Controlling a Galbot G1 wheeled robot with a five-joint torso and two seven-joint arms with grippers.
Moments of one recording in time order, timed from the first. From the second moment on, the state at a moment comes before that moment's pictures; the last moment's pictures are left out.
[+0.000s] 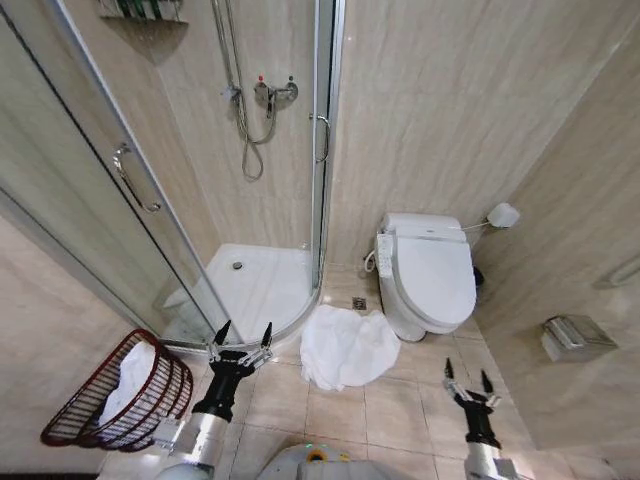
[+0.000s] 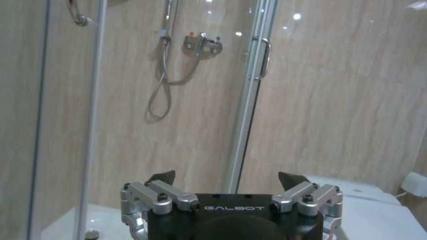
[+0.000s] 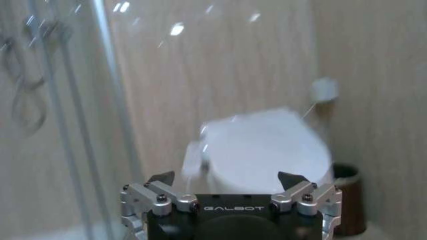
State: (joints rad) left arm 1.94 -1.43 -0.49 -2.42 -0.22 -0.04 0.08; right arm -1.70 1.38 0.78 1.48 0.61 0.63 -0.31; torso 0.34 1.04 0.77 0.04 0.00
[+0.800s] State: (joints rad) left arm 1.94 -1.43 -0.49 -2.42 -0.22 -0.04 0.08; right arm -1.70 1.40 0.81 1.51 0.54 0.70 -0.27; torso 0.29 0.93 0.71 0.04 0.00
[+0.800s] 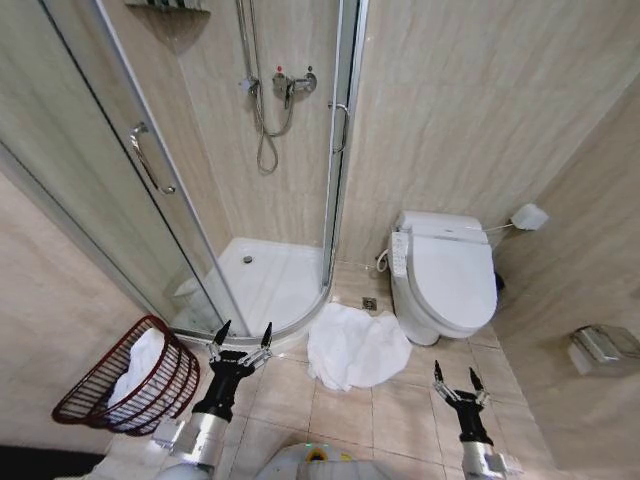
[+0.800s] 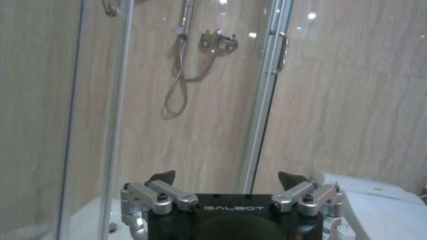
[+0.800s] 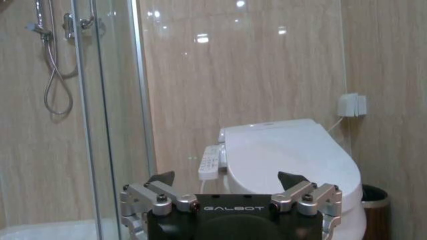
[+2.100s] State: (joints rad) left arm 1.94 -1.43 -0.49 -2.42 -0.22 -0.04 0.08; right arm -1.67 1.41 0.86 1.40 0.50 0.79 -0.27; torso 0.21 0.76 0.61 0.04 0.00
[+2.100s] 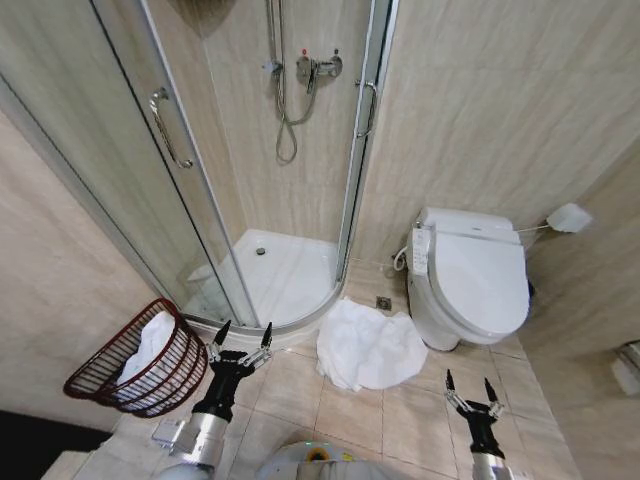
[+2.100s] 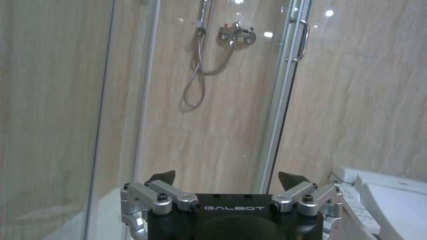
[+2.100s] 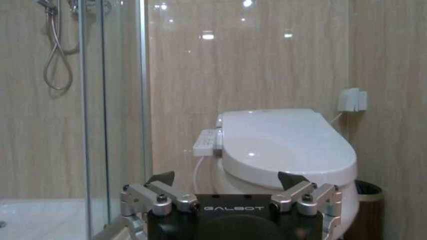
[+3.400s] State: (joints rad) left arm 1.94 -1.43 -0.49 -2.42 -0.22 -0.04 0.08; right arm -1.67 1.40 0.84 1.40 0.47 0.81 -0.24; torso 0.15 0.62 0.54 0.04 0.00
